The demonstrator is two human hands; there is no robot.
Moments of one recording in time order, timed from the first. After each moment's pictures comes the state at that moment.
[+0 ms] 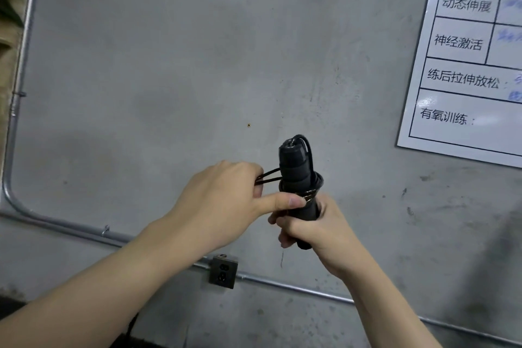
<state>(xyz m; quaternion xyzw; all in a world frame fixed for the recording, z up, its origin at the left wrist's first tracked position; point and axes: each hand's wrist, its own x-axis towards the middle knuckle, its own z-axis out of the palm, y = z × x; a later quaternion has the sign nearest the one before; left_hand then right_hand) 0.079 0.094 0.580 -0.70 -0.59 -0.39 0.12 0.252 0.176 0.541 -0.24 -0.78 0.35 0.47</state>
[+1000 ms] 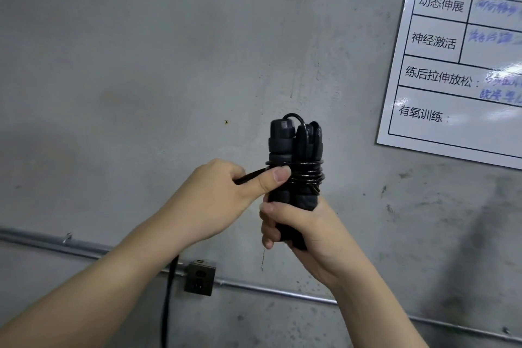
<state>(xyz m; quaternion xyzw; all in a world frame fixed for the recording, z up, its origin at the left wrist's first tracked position) 0.090 0.144 0.574 -0.71 -0.51 -0.49 -0.06 0.259 0.174 0.551 -0.12 -0.71 0.51 0.46</state>
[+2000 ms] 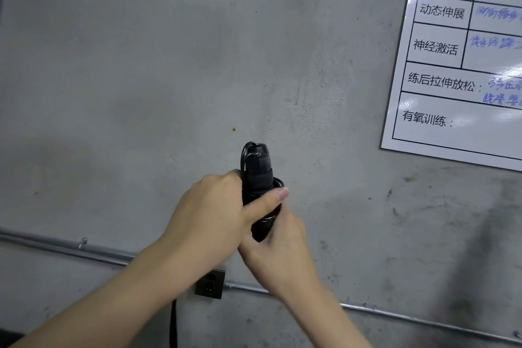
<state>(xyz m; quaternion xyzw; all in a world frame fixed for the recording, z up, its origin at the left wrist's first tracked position) 0.087 0.121 0.563 -0.67 -0.55 -0.49 0.08 0.213 0.173 0.519 -0.34 -0.77 0.13 0.52</state>
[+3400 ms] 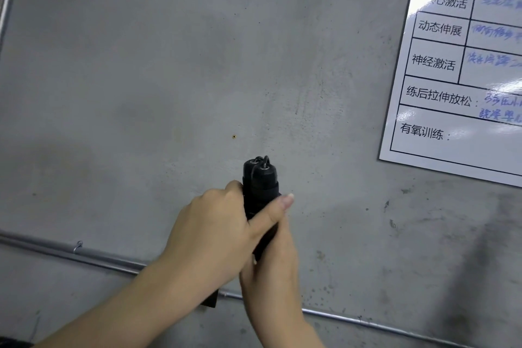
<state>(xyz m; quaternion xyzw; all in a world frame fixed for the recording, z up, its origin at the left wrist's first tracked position) 0.102 0.104 0.559 -0.64 -0.59 -0.47 0.13 0.200 0.169 0.490 -0.30 -0.73 0.11 0.60</state>
